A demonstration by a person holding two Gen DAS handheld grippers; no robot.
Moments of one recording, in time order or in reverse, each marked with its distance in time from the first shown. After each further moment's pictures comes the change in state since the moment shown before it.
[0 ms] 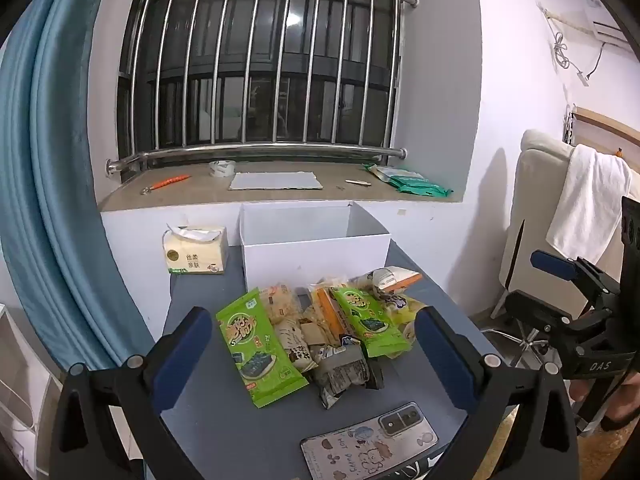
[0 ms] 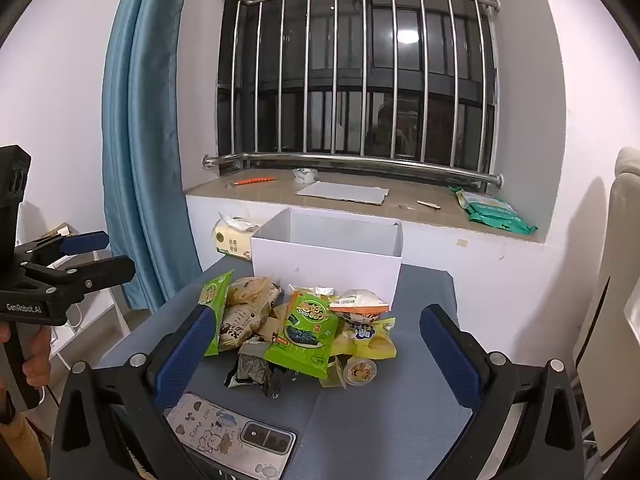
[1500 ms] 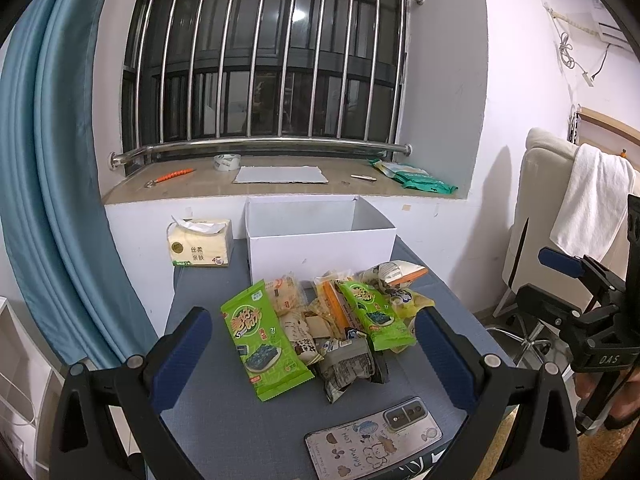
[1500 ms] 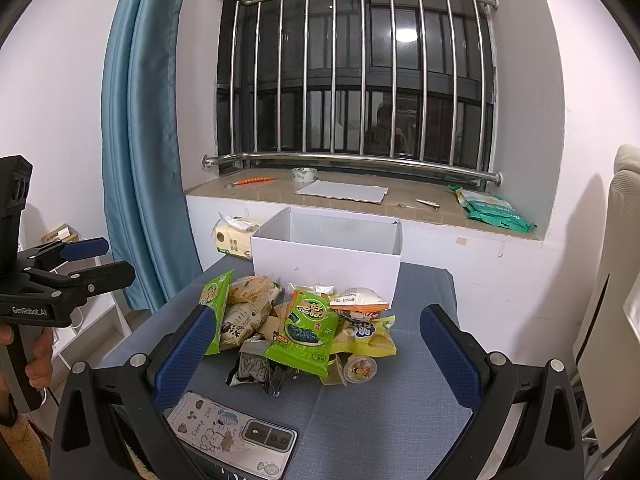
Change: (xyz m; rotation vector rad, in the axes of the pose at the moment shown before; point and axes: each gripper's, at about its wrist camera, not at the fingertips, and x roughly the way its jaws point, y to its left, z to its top) left arm 0.000 0.002 -0.008 -0.005 0.005 0.012; right arm -0.002 -0.001 0.001 0.002 -0.005 0.000
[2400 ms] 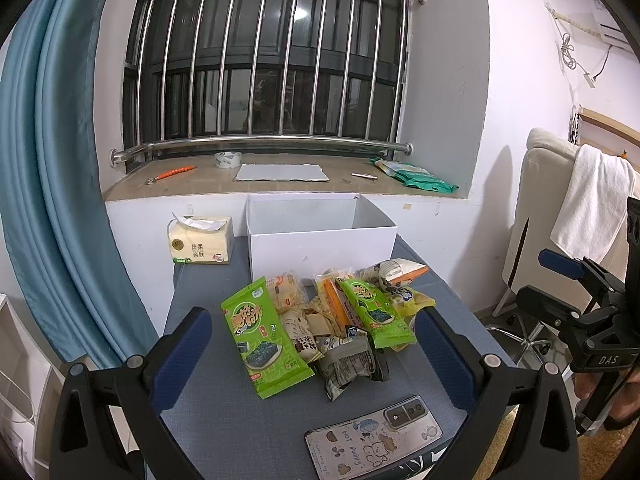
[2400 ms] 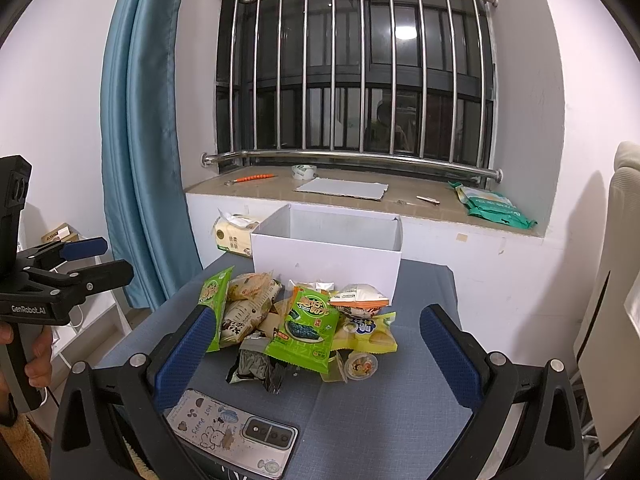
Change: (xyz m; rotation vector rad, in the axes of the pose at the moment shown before) left arm -0.001 0.002 -0.003 -0.004 0.005 0.001; right arm 0.003 0.001 -0.006 0.003 0.009 0.001
